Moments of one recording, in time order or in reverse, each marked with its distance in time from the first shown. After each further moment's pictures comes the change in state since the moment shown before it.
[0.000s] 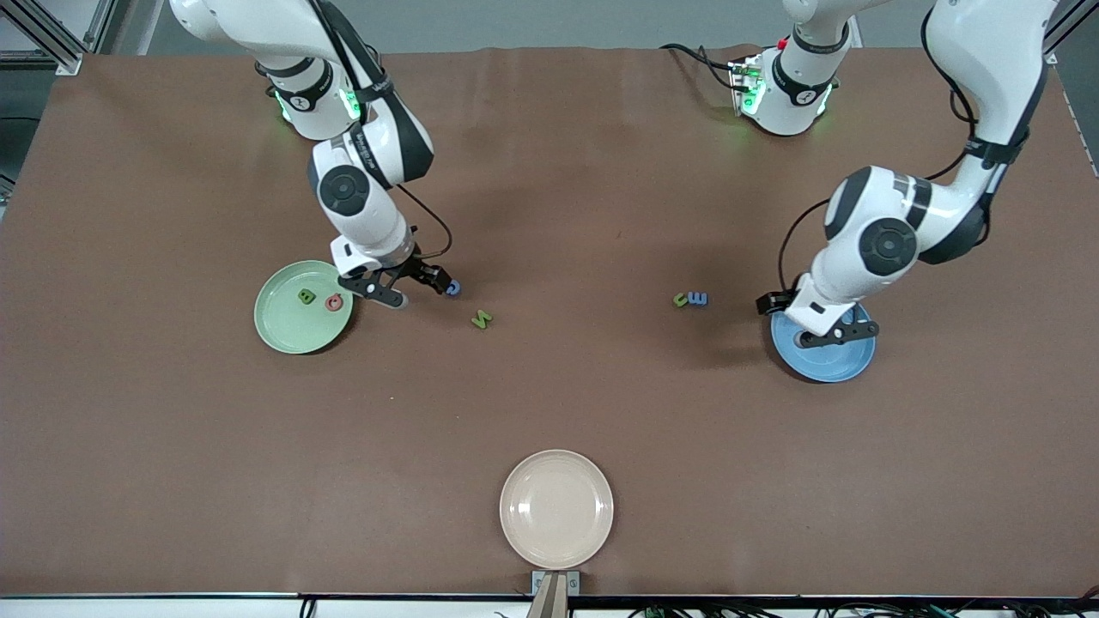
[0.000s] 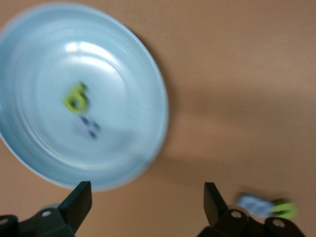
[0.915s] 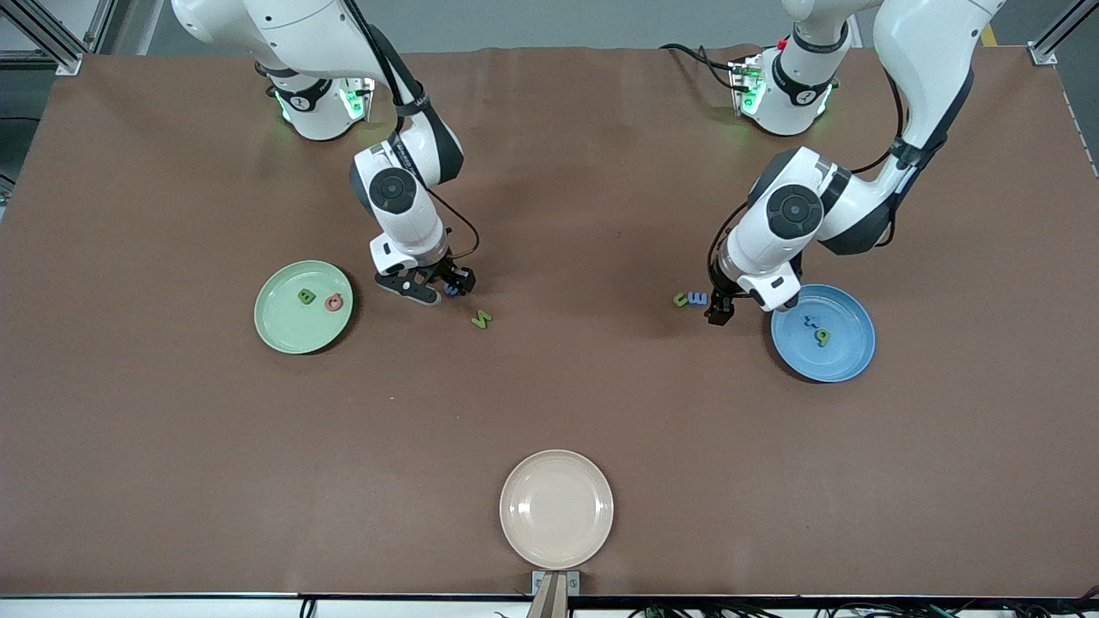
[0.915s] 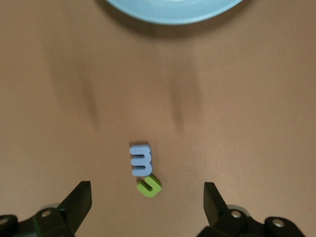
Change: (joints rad) left arm -0.055 0.059 -0.120 -0.052 0.026 0.170 -1.304; right arm 0.086 0.130 0.000 0.024 0.002 0.123 0.071
